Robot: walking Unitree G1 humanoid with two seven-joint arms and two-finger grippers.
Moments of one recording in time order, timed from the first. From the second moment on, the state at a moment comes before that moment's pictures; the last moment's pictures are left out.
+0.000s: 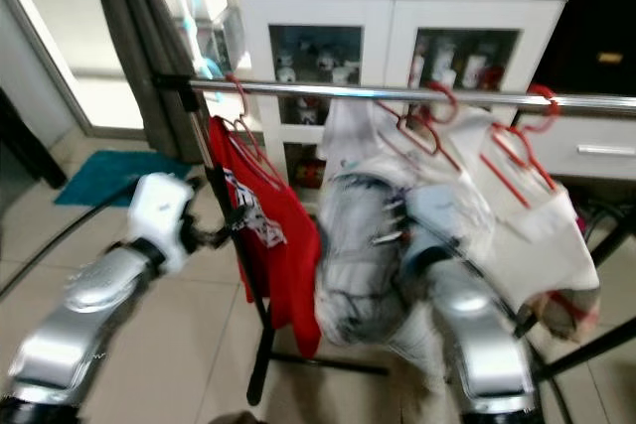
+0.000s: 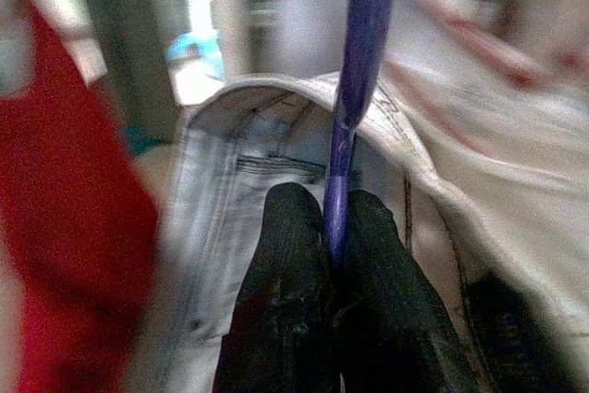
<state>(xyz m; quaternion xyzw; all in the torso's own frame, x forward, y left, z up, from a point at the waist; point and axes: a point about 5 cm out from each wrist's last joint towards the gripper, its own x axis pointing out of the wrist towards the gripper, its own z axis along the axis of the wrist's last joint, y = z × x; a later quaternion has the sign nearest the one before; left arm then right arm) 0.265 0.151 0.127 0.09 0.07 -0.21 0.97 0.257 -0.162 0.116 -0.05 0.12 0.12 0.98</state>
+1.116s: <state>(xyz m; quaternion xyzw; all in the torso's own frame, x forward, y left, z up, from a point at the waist) 0.253 0.146 0.123 0.11 0.07 -0.27 0.95 0.253 -0.183 0.141 0.03 0.08 0.06 0.99</state>
